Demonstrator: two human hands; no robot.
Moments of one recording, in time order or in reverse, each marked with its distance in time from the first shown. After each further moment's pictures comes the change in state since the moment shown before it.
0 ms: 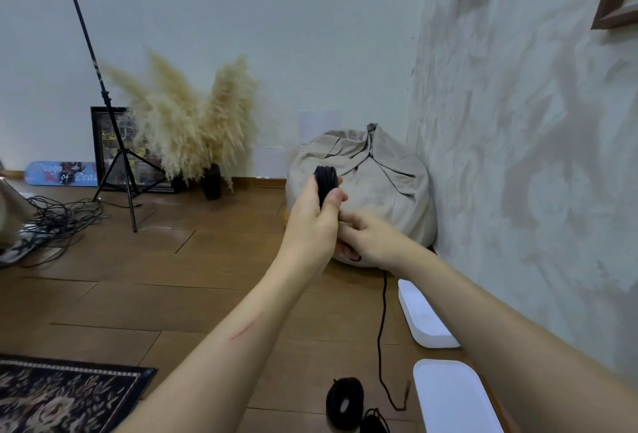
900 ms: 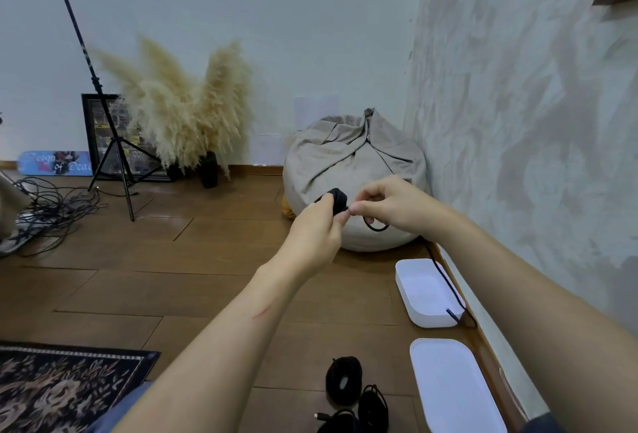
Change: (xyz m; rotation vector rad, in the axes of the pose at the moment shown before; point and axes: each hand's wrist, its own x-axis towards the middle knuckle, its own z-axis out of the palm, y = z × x) left_hand -0.004 -0.046 0.000 0.521 -0.288 0.021; right_hand -0.005 0.002 -0.049 -0.346 0.065 0.037
